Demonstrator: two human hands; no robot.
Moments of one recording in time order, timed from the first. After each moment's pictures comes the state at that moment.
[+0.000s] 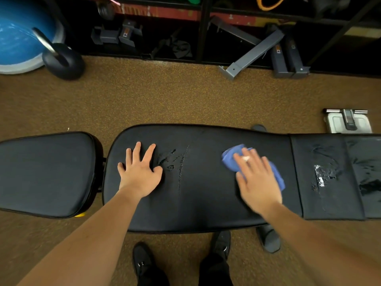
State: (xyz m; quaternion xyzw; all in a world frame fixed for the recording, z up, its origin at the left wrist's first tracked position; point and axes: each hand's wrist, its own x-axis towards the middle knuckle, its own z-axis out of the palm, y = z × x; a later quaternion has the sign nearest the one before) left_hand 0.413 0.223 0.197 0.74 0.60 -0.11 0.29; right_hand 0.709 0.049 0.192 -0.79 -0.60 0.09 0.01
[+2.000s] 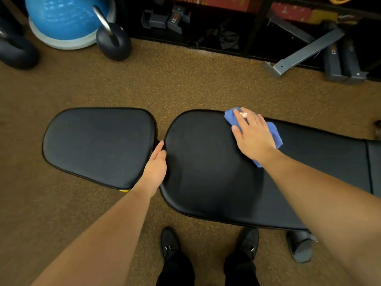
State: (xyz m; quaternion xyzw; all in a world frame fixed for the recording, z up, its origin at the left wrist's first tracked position) left_hand 0.294 0.233 0.188 0.36 0.67 0.16 0.63; right_hand 0.599 0.227 0.171 -0.74 -0.66 0.11 -0.02
